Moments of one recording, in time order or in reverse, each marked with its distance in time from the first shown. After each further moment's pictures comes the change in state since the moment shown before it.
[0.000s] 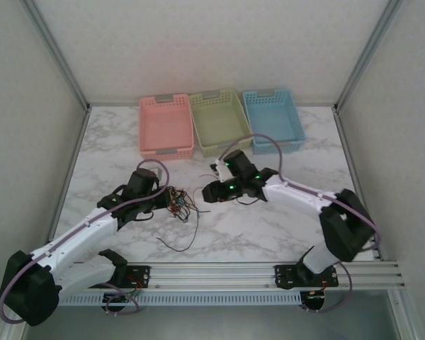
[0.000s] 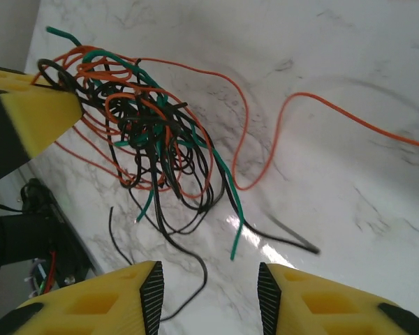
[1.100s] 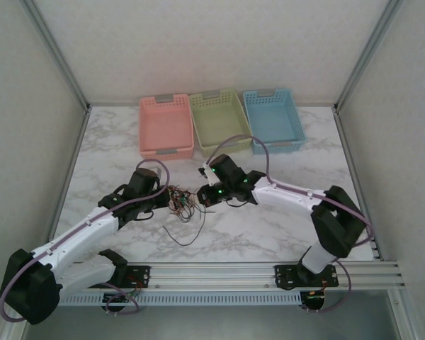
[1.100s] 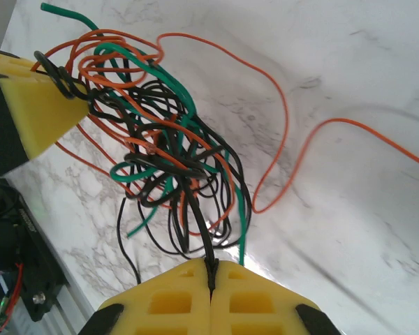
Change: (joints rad) left arm -0.001 0.011 0.002 0.000 -0.045 -0.006; right arm 0.083 0.005 0.013 0.015 0.145 -0.016
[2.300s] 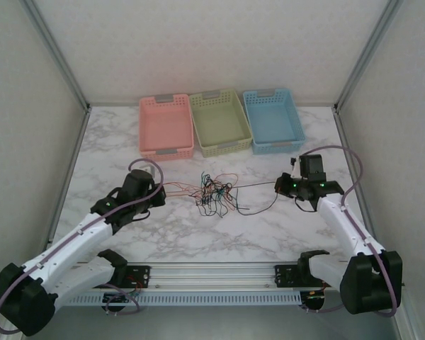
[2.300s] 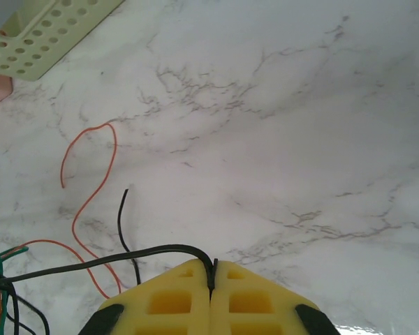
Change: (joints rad) left arm 0.002 -0.105 -0.002 -0.027 -0.072 -0.025; right arm -0.729 -0.488 -0.299 -0.273 0.066 -0.021
